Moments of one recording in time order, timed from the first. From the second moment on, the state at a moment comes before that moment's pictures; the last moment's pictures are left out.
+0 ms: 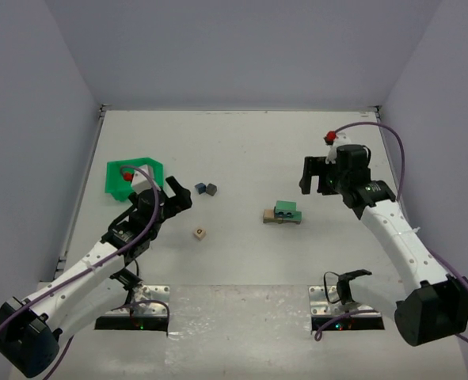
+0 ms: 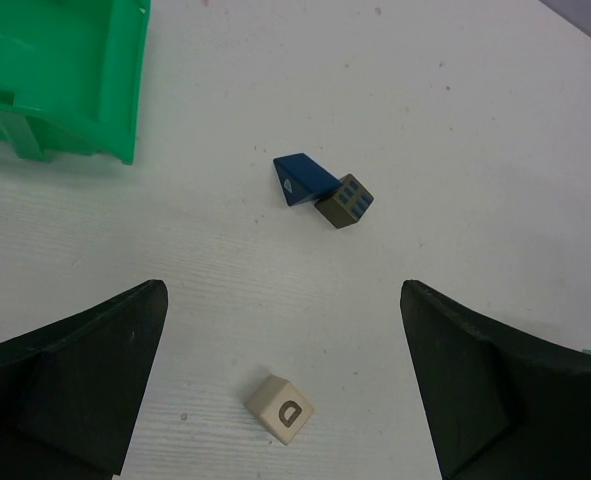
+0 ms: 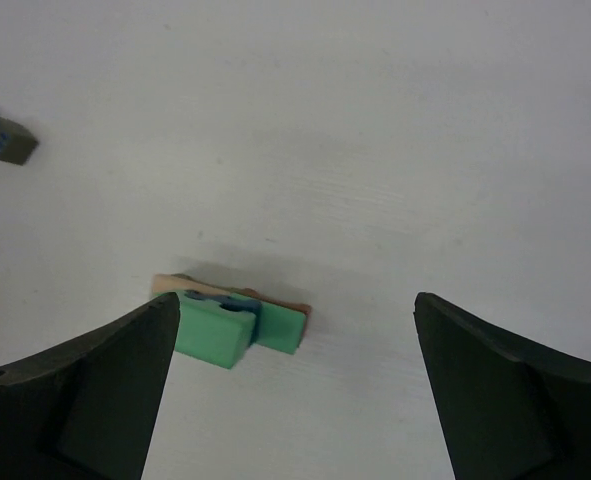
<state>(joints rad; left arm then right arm) -0.51 0.77 0.45 -0.17 -0.44 -0.72 0.24 1.10 0.90 -0.47 -0.06 0.14</state>
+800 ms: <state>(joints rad) -0.51 0.71 0.44 -0.16 -0.45 -0.73 0.11 1.13 0.68 -0.46 -0.17 0.24</state>
